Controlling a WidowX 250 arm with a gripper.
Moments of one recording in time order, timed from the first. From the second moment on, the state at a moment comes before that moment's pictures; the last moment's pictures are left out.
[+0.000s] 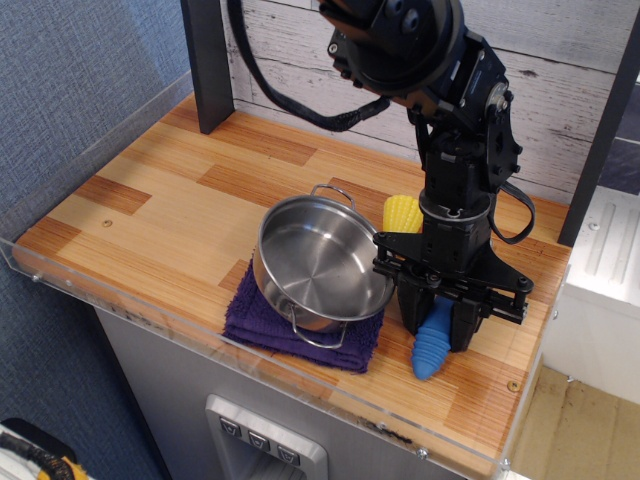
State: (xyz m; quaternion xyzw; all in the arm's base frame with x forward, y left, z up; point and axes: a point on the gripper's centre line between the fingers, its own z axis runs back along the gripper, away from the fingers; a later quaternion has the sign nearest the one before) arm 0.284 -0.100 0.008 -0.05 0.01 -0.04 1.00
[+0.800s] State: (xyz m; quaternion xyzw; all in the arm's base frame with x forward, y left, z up) arm 0.288 -0.082 0.066 -0.07 -0.02 -0.02 1.00
